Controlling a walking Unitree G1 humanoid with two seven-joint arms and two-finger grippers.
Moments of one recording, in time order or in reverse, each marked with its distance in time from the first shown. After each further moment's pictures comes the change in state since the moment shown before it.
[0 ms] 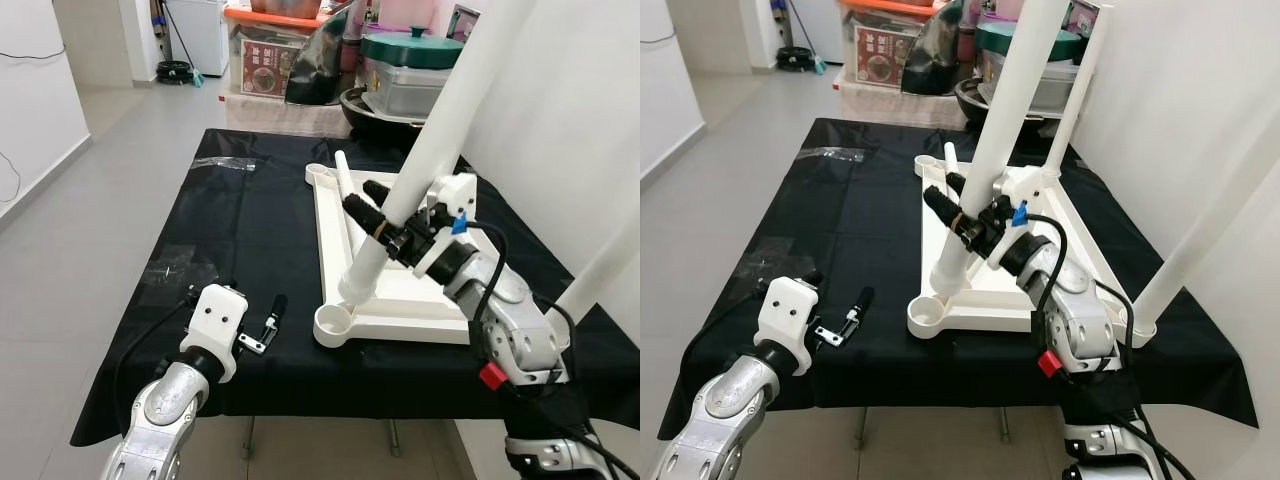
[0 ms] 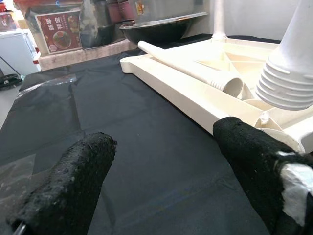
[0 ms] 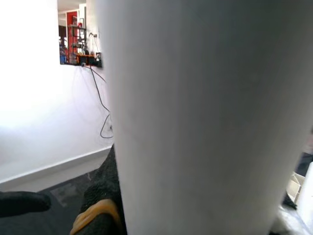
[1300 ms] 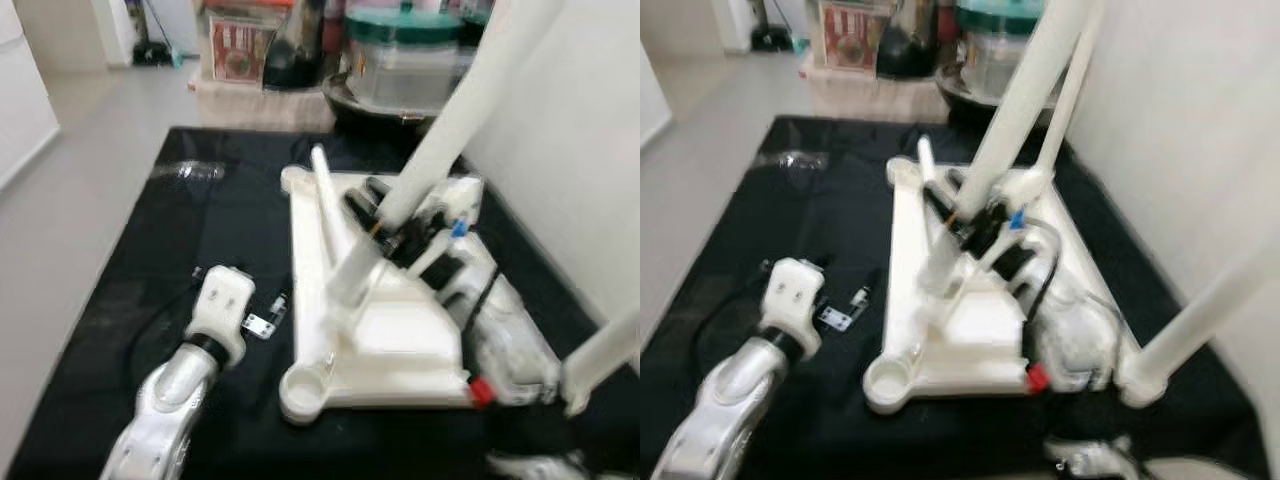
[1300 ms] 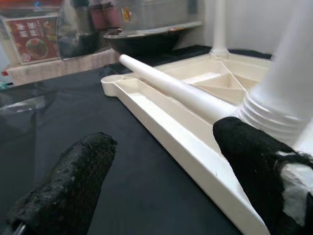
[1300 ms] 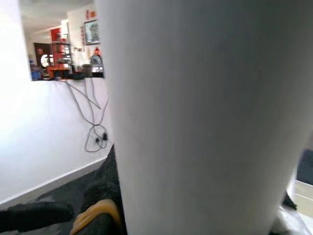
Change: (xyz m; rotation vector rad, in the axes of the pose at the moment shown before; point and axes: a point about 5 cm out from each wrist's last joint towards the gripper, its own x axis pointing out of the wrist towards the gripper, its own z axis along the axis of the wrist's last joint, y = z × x) left arm 0.005 -0.002 0.006 -0.019 -0.035 -0.015; right arm 0.000 0.019 -0.007 0.065 -0.038 -0.032
